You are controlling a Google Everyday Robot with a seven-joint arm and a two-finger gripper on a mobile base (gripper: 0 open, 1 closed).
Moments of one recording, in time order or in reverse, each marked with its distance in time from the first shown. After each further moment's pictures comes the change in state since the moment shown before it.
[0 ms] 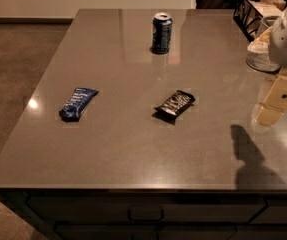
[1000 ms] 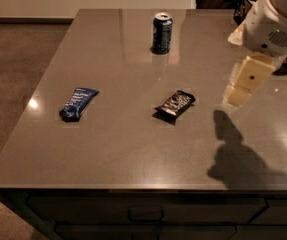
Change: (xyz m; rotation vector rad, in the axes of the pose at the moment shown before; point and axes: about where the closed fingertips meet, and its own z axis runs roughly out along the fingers) arm -0.035 -0.033 0.017 -0.016 -0.075 0.054
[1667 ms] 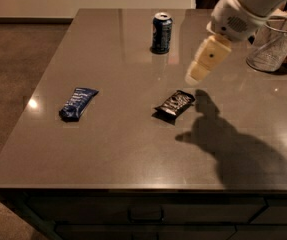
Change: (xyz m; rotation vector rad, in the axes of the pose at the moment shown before) arm -0.056 -0.057 0.035 0.019 -0.134 0.131
